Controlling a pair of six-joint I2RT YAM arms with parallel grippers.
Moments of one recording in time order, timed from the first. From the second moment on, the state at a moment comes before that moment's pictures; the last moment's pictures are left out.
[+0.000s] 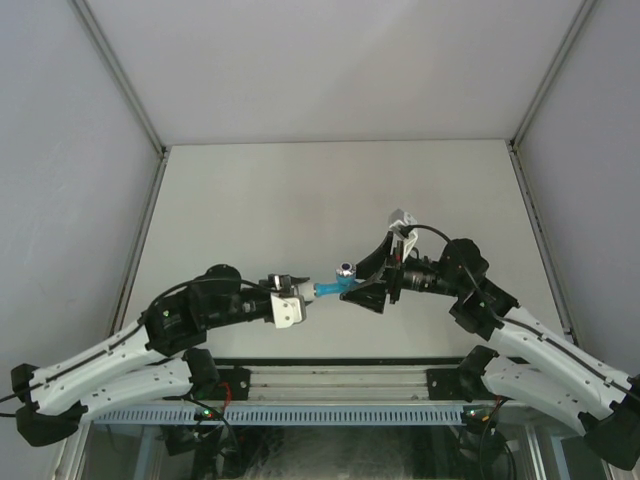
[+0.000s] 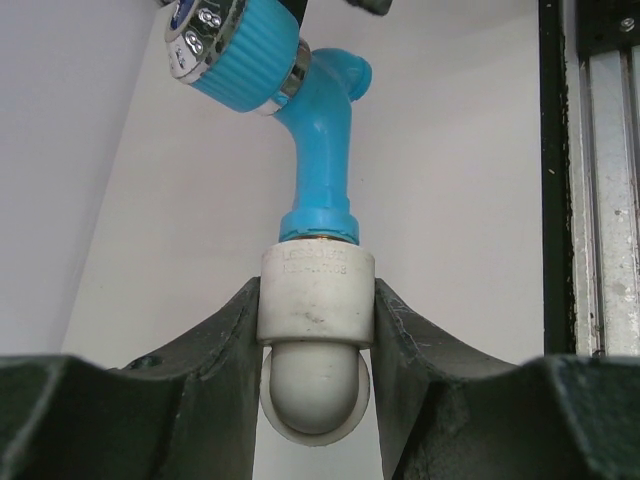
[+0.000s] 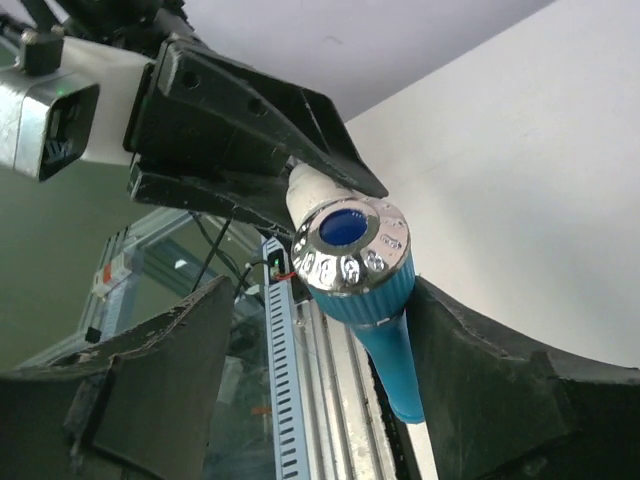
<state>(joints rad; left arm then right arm) -1.06 0.68 0.75 -0.38 0.16 0.58 0.75 0.80 0.64 0.14 -0.64 0.53</state>
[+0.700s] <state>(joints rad) -1.06 0.64 0.75 -0.37 0.25 0.56 0.75 0.80 0.65 0.16 -0.61 0.30</state>
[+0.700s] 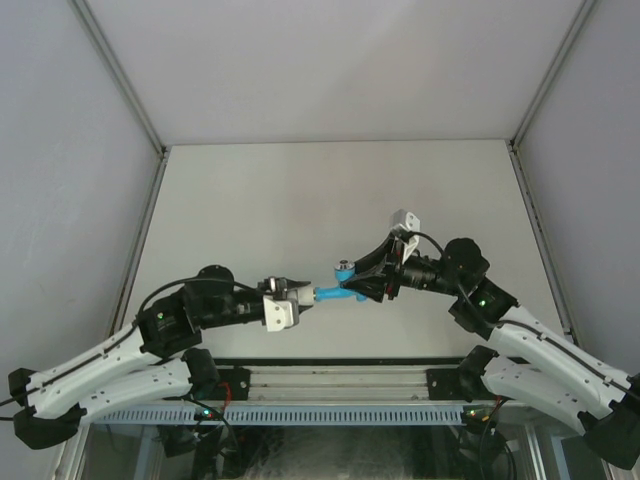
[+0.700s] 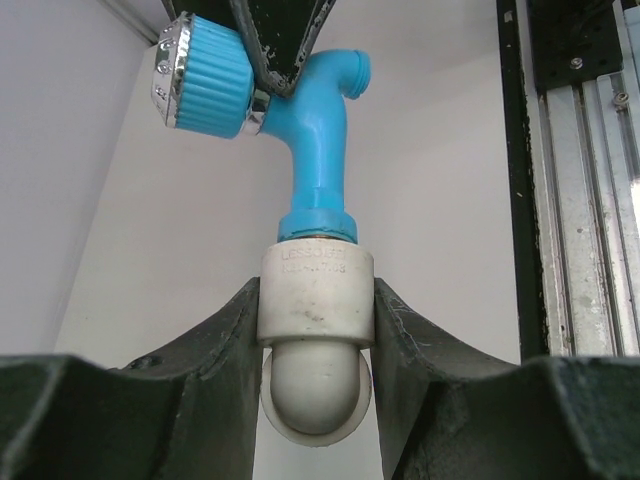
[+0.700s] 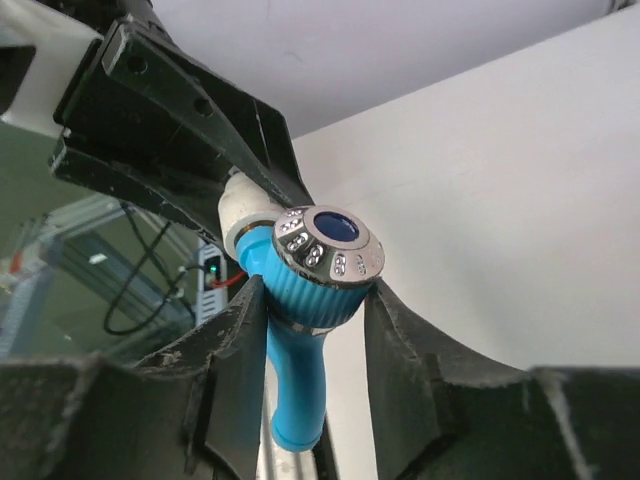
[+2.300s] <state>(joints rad) -1.06 0.67 0.75 -0.37 0.27 0.55 1.31 0.74 0.51 0.08 0.16 -1.26</state>
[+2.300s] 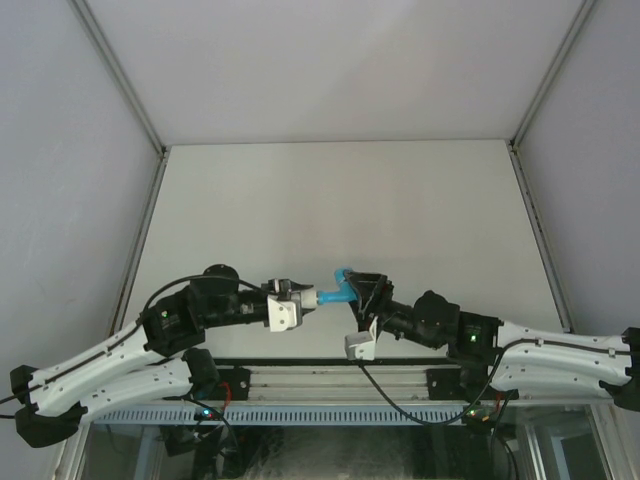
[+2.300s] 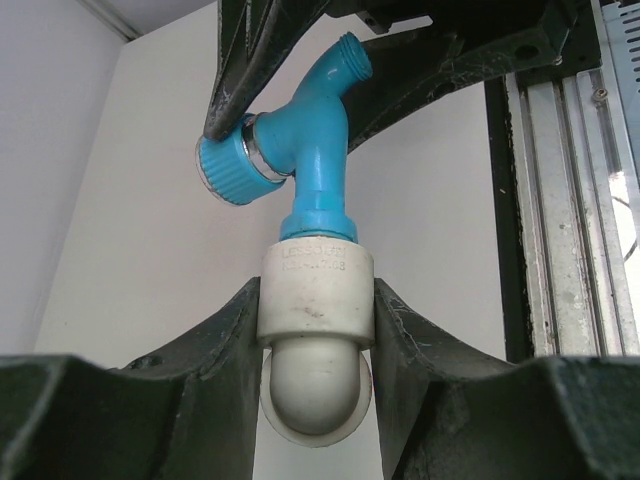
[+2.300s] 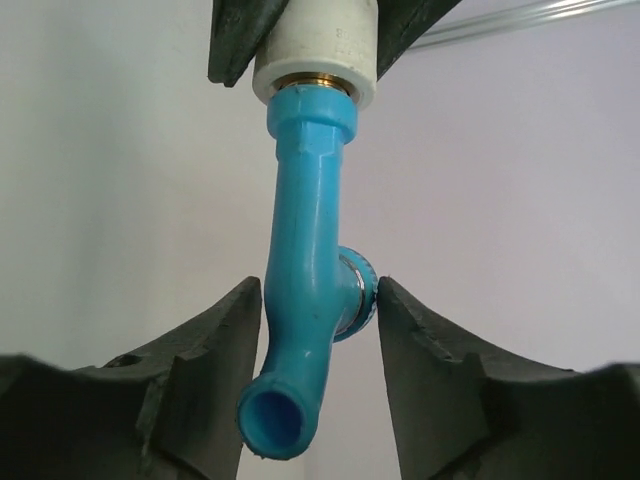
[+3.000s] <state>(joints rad) -1.06 0.69 0.75 -0.37 0.25 0.56 1.07 0.64 0.64 -0.16 -0.29 -0.61</state>
